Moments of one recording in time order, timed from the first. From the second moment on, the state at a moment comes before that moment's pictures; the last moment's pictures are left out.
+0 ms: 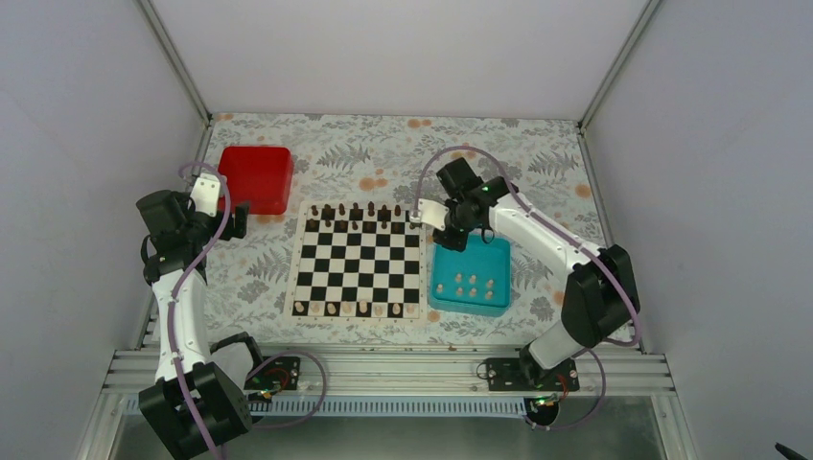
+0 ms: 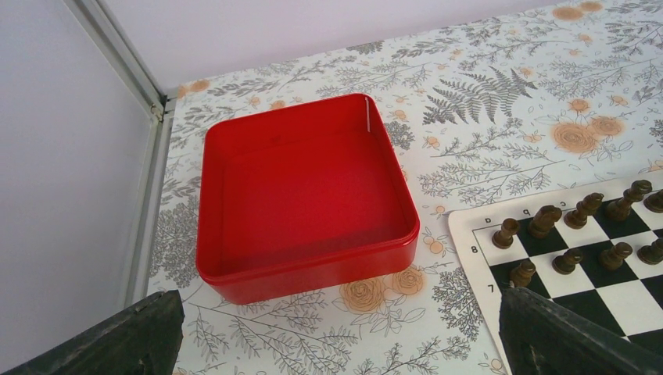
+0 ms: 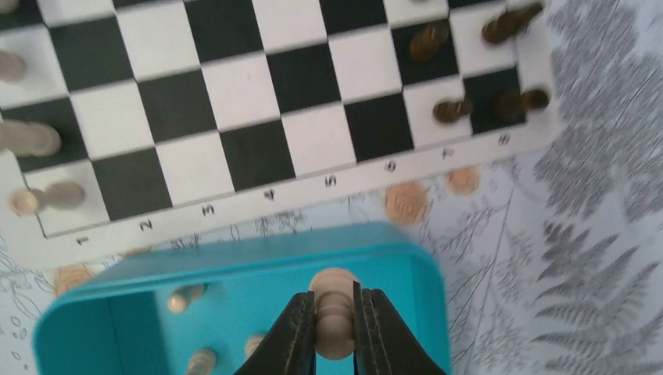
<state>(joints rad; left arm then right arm) 0.44 0.93 0.70 -0.31 0.48 0.38 0.56 1.57 1.21 -0.89 -0.17 -0.75</state>
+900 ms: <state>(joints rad) 0.44 0.93 0.70 -0.31 0.48 0.38 1.06 2.15 1.93 -1.00 -0.15 -0.72</state>
